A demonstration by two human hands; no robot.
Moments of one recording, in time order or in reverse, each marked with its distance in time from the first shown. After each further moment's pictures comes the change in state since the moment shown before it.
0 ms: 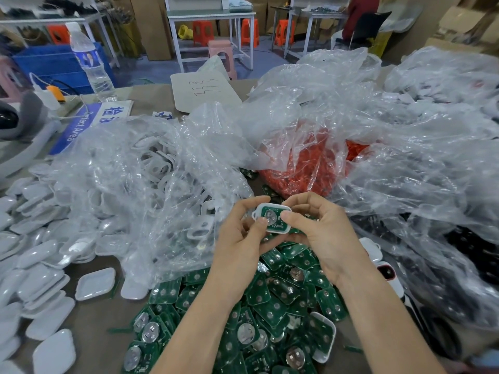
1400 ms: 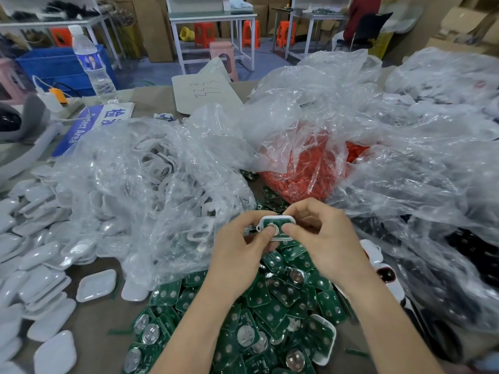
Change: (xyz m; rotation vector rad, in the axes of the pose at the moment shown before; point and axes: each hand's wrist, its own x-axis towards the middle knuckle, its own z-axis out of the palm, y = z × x) left_hand 0.000 0.004 -0.002 0.326 0.019 0.017; right_hand -0.008 -0.001 -0.009 -0.451 -0.014 -0.193
